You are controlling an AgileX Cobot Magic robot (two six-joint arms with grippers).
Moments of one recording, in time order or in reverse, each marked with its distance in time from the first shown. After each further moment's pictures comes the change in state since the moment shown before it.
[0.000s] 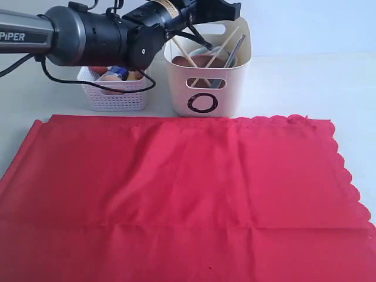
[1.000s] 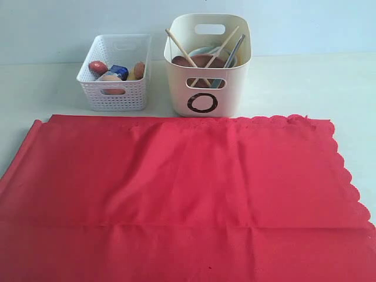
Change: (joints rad) left arm 0.012 -0.581 0.000 0.001 1.061 0.172; right arm 0.000 0.000 0.000 0.000 0.000 0.000
